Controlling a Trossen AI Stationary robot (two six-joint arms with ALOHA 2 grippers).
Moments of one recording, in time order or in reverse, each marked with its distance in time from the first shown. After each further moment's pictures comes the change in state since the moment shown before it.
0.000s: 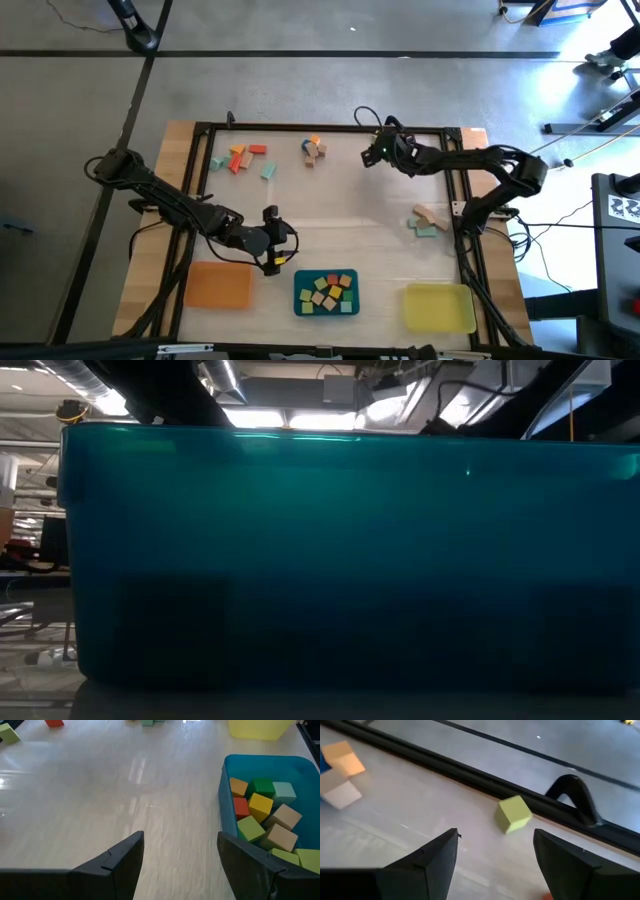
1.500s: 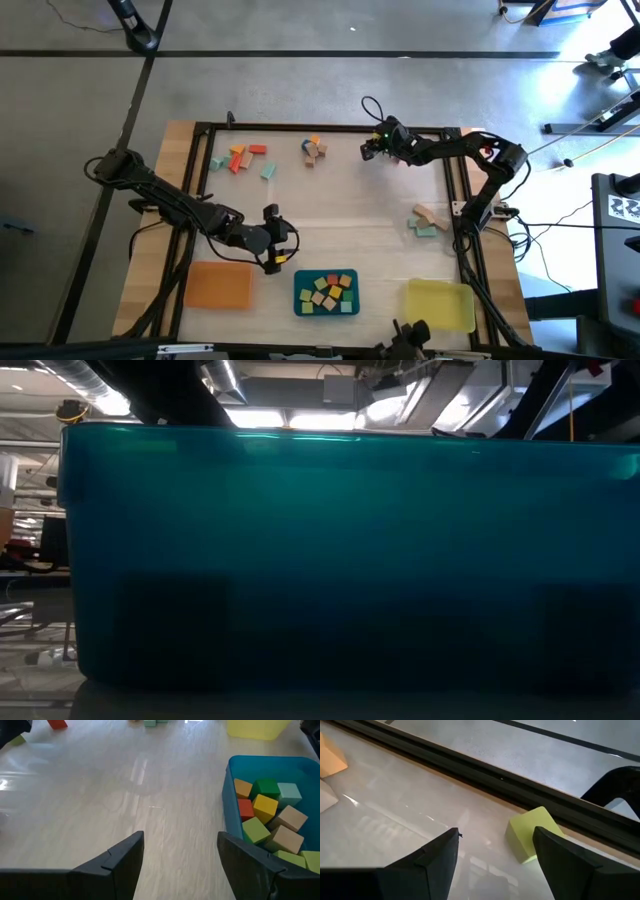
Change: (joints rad) left arm 0.013 0.000 0.000 0.002 0.000 0.014; right arm -0.197 0.192 0.003 0.227 -0.291 -0.113
